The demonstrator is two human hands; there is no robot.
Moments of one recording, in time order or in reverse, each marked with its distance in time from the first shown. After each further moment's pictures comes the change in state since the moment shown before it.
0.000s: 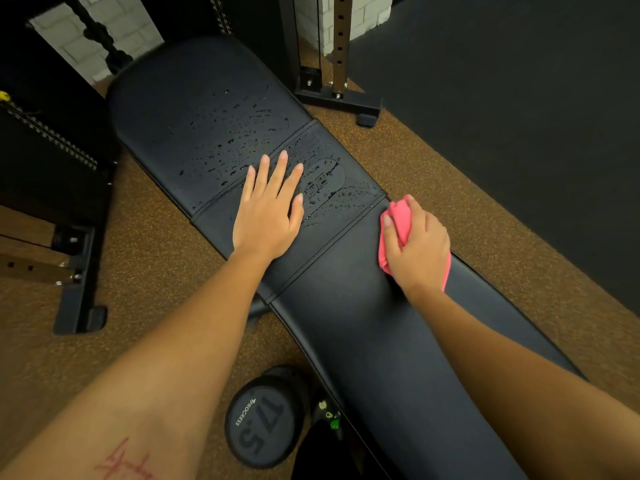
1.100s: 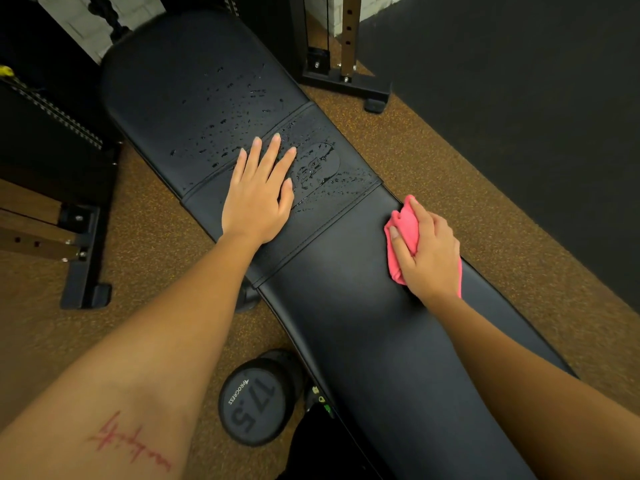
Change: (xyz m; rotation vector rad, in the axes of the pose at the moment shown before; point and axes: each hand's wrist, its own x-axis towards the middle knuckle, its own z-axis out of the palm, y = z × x) left_hand -0.001 0.003 -0.003 0.022 -0.021 -0.030; right_hand -0.008 0.040 -0.017 0.047 -0.118 -0.146
